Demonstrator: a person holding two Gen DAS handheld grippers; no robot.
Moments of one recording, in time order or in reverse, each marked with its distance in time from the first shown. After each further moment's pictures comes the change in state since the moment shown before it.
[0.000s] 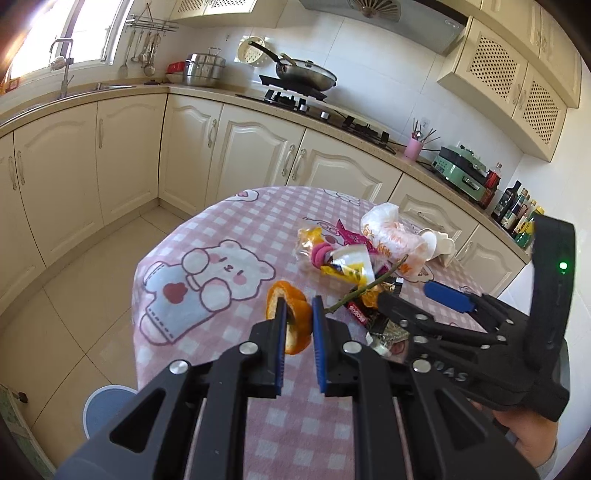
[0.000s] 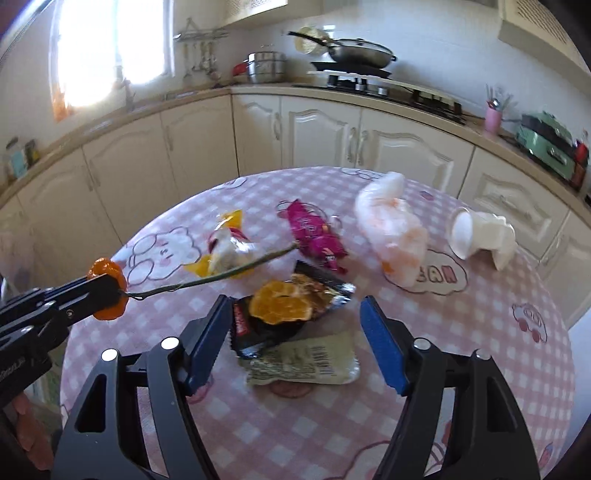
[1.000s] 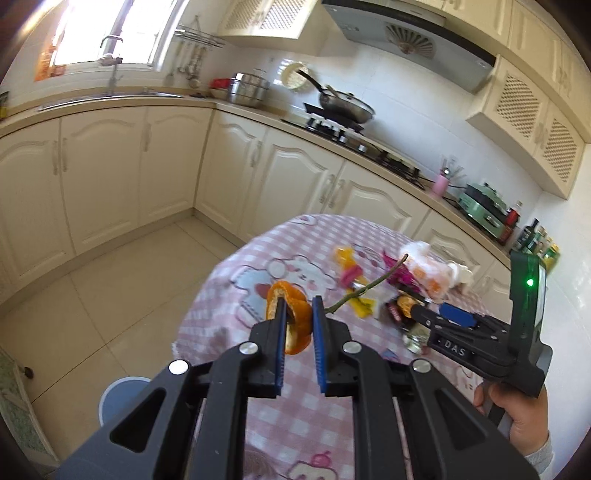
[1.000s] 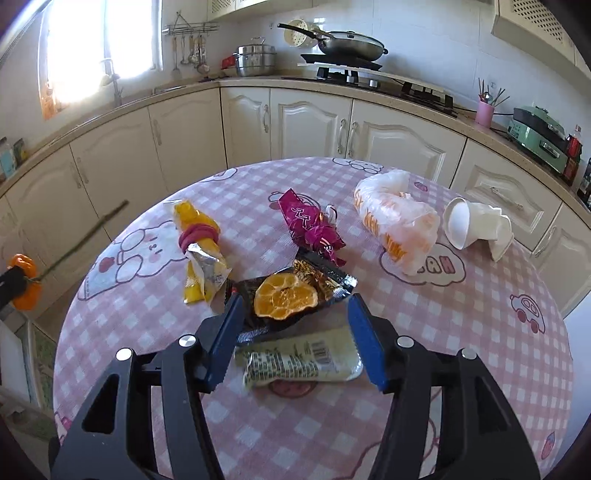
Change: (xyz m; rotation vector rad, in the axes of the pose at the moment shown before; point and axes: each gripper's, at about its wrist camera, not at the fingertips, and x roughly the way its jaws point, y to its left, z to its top) left arm -0.063 0.051 -0.011 -0.106 -0.110 0.105; right arm 0.009 0.002 -0.006 0.038 0.031 -0.044
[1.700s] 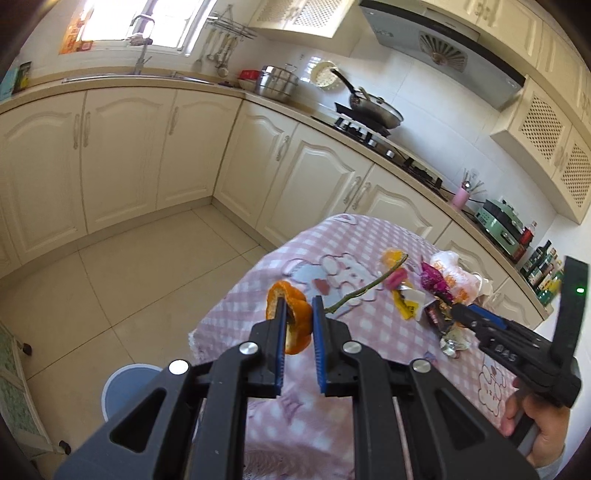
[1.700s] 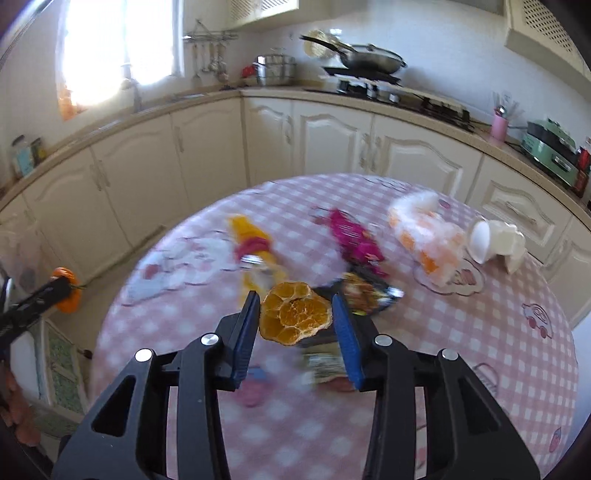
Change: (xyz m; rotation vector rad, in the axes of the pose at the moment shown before) left arm 0.001 0.061 -0.004 -0.102 0.011 0.032; right arm -0.035 0.043 -0.002 -0.035 -0.064 0.087
